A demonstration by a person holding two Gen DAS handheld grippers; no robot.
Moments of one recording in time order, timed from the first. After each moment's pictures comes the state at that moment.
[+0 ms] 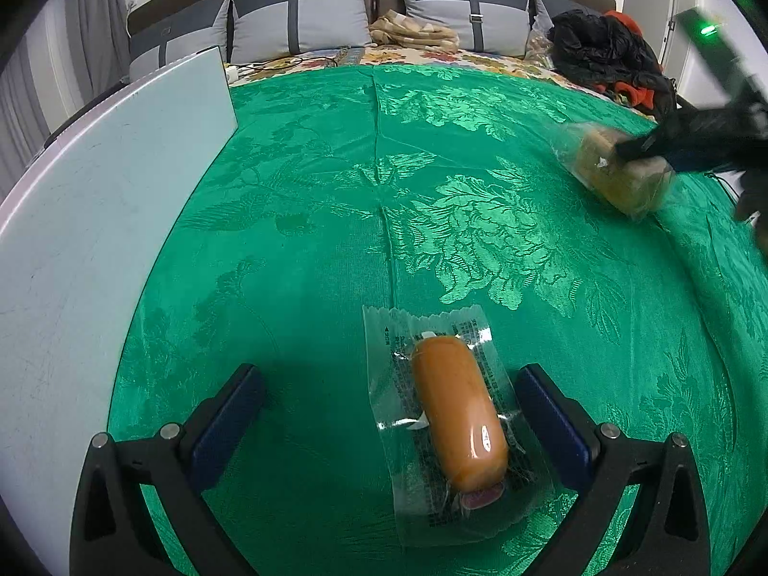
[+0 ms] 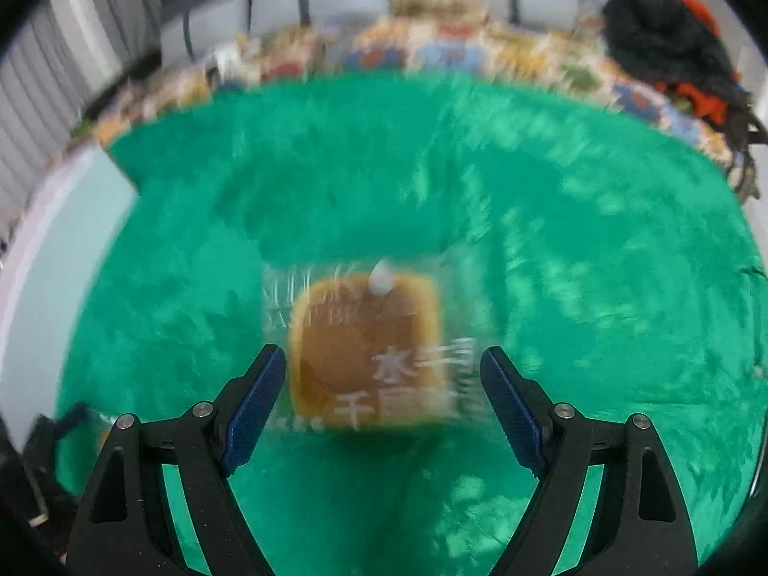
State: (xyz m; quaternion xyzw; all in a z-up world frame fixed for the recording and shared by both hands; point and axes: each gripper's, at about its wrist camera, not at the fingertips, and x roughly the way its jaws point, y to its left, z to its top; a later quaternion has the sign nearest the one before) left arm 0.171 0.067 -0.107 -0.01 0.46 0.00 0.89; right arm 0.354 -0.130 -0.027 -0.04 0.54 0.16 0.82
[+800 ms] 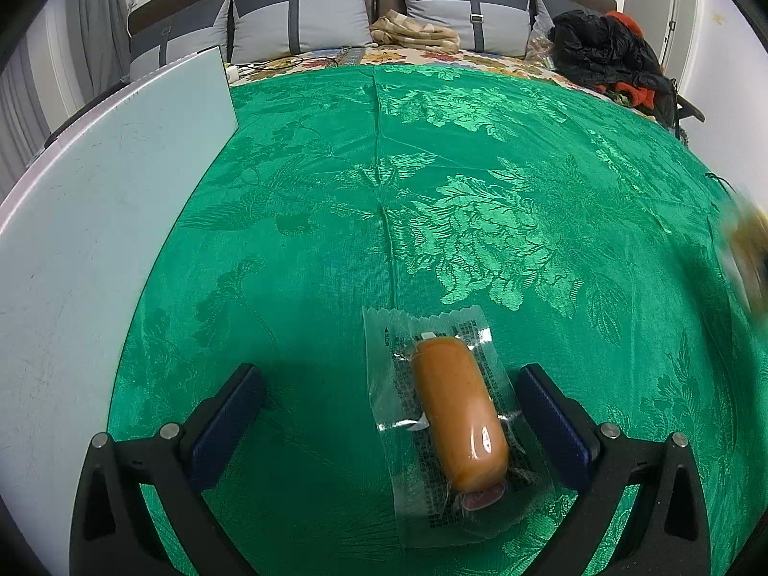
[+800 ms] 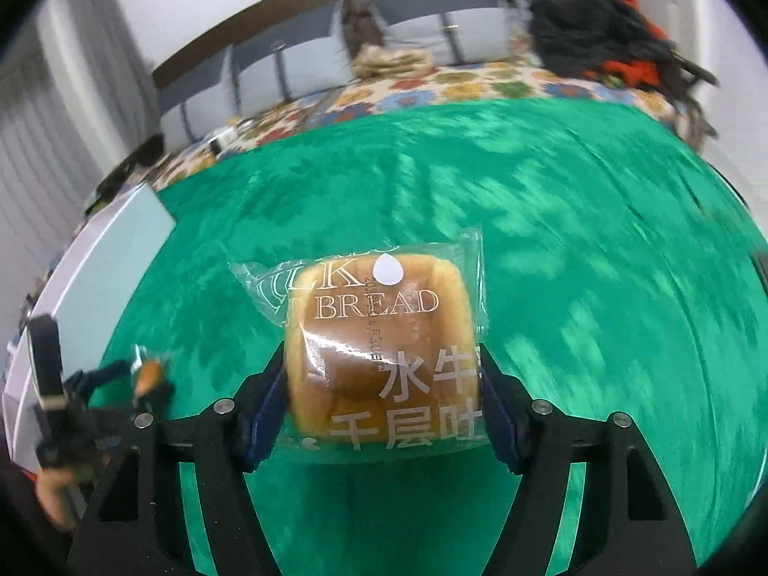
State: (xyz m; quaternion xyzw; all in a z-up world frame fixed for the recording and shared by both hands) left arm 0.171 0.067 -0.108 -0.01 0.46 0.00 0.89; right arm 0.196 -0.208 -0.008 0.08 0.43 0.11 0.89
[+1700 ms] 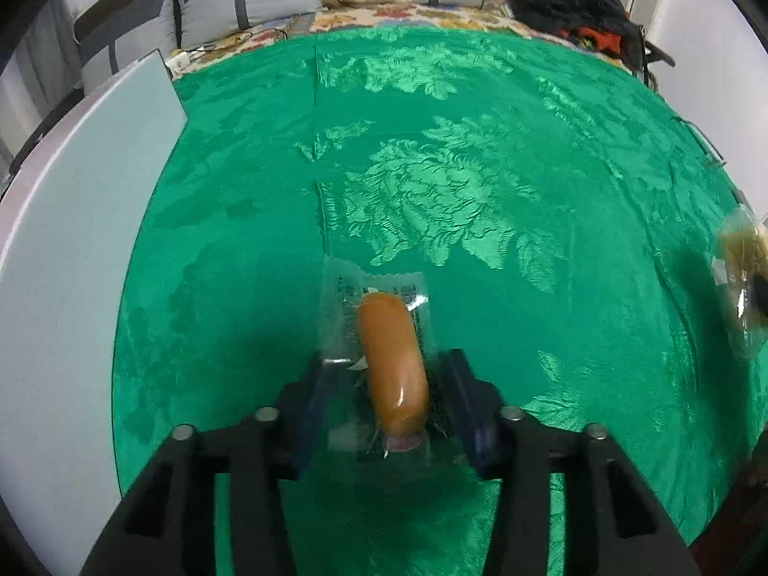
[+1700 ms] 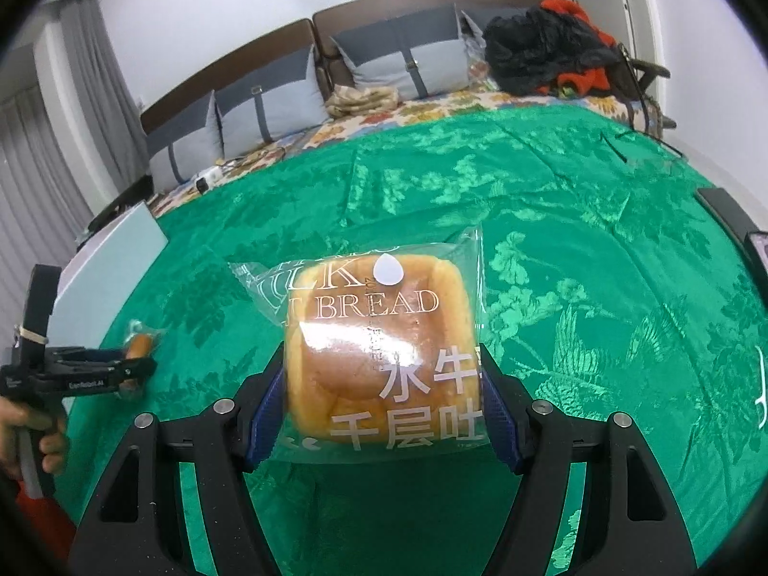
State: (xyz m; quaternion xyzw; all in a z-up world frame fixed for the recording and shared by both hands) left arm 0.164 0.043 -0.087 0.02 0.51 -0.05 0.86; right arm 0.131 -0.238 -0.022 0.10 0.36 0.08 0.92
